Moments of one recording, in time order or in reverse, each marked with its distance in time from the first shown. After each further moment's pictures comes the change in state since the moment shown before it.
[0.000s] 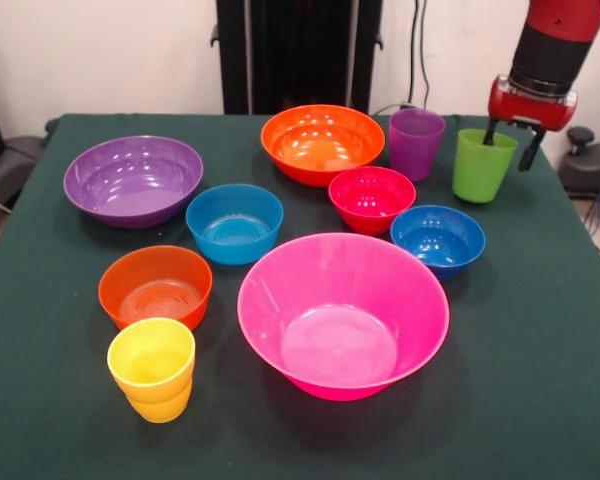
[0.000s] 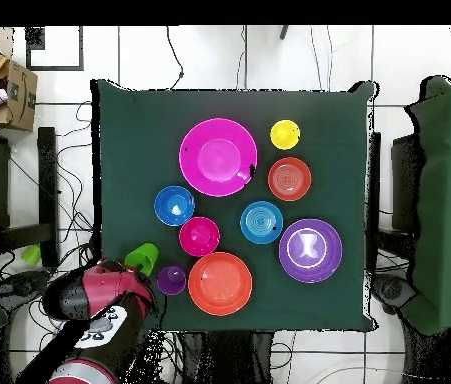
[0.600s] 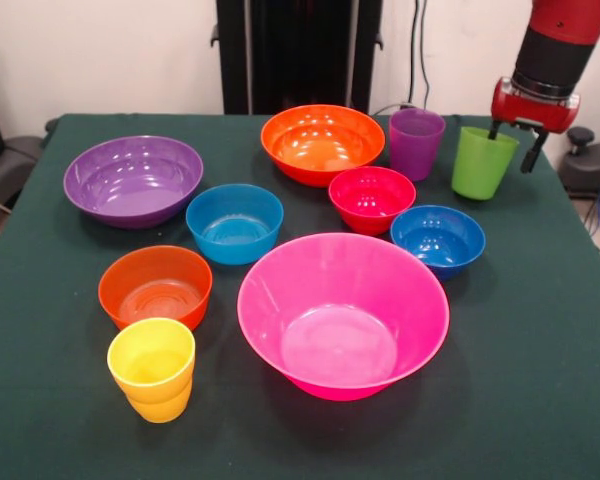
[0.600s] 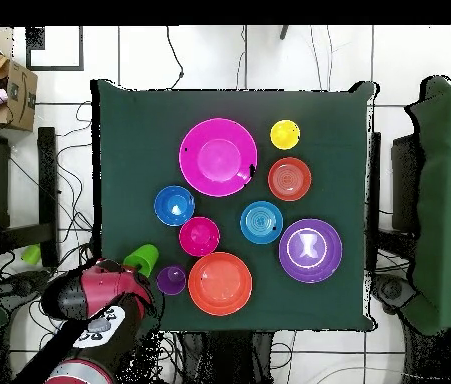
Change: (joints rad) arm 0.008 0.006 -0.001 -0.002 0.025 0.000 0.000
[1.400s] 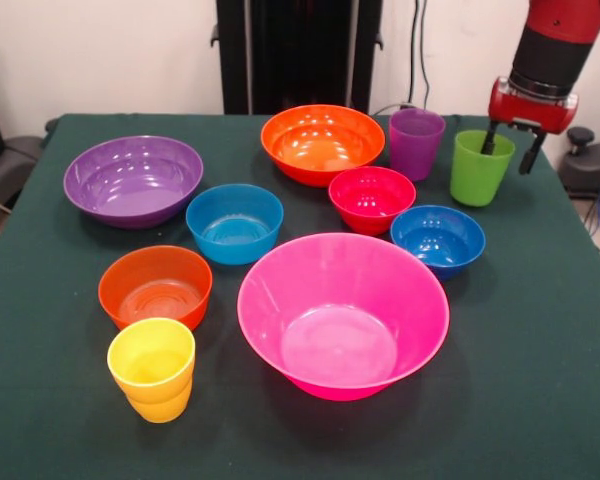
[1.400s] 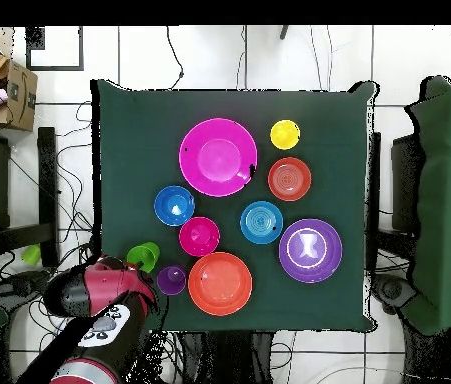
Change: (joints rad) arm -0.019 -0.011 0.000 0.000 0.000 0.000 0.000
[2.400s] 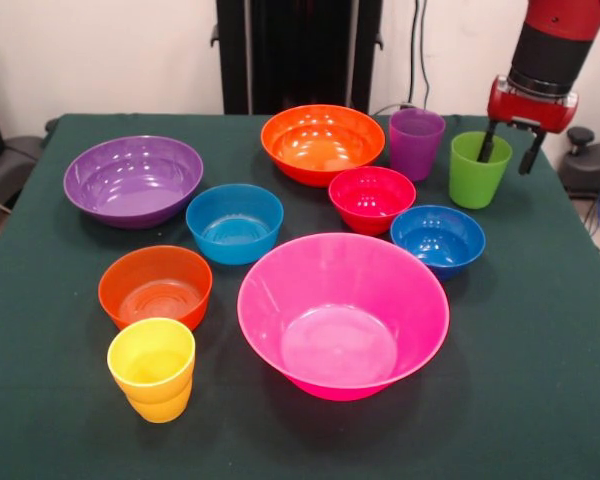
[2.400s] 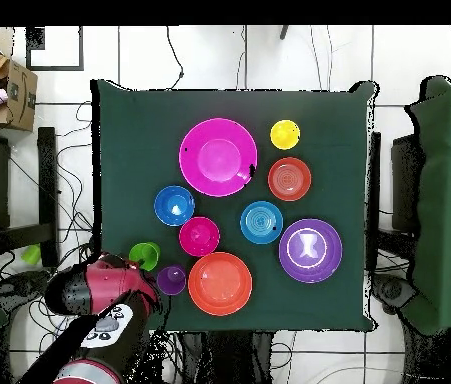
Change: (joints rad) arm -0.011 -0.011 -0.003 0.000 0.000 0.000 0.000
